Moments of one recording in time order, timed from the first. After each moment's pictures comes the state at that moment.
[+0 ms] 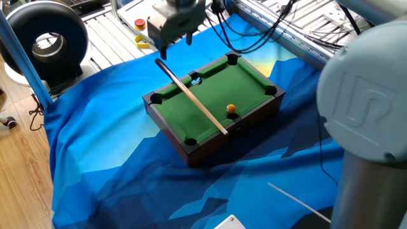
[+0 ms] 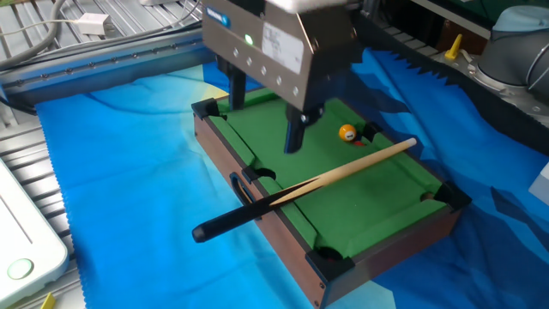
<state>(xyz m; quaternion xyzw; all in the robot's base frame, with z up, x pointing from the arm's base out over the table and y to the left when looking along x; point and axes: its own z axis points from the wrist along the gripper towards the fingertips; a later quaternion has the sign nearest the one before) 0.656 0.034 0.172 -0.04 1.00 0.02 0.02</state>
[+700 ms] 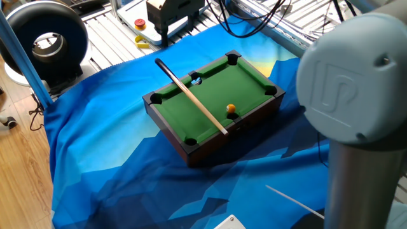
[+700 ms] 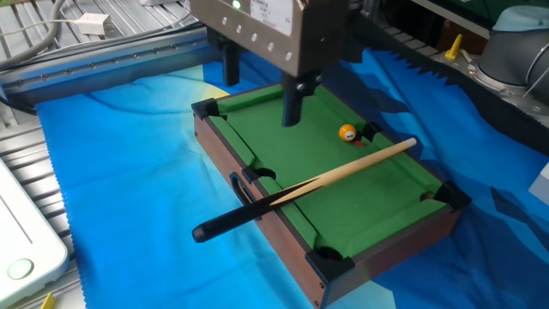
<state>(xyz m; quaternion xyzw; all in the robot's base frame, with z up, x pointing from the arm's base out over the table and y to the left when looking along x) 0.645 0.032 0.201 -0.06 1.00 0.03 -0.03</state>
